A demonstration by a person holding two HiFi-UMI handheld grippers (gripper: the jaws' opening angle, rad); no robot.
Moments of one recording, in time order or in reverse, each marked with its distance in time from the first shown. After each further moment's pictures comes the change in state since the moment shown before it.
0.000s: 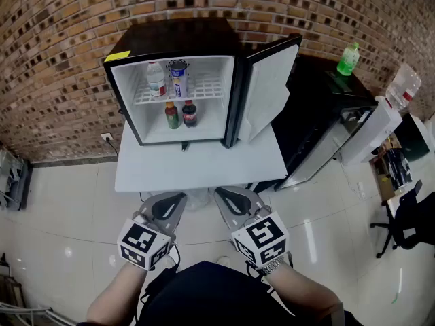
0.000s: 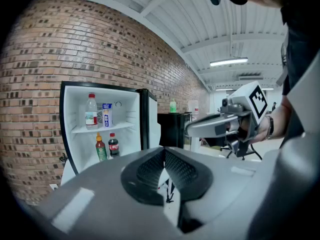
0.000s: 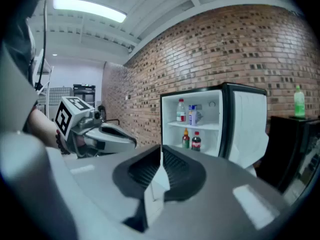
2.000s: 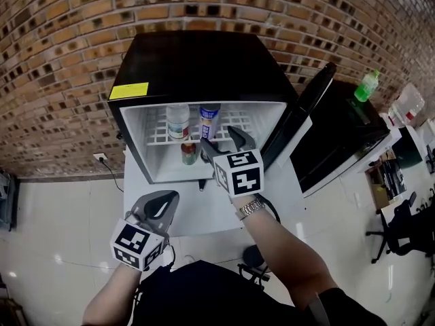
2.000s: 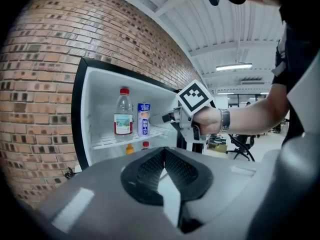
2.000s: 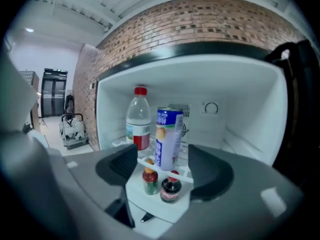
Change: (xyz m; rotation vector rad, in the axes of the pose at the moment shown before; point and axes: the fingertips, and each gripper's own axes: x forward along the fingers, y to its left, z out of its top) left arm 0.054 0.220 0.017 -0.018 -0.027 -0.039; right arm 0.294 -0.171 0.092 0.010 0.086 -0.314
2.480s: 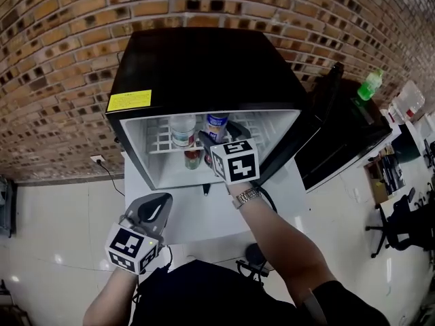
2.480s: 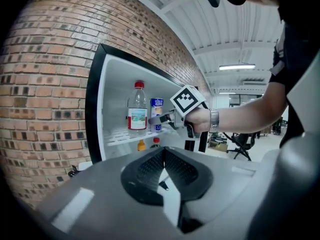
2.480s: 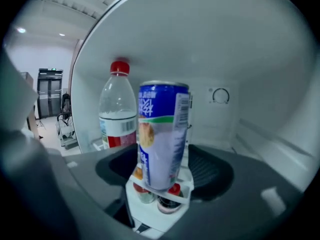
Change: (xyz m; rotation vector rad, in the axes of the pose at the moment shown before) left arm 0.003 0.049 -0.012 -0.023 0.027 0.001; right arm 0.070 -0.013 -0.007 0.025 0.063 -0.015
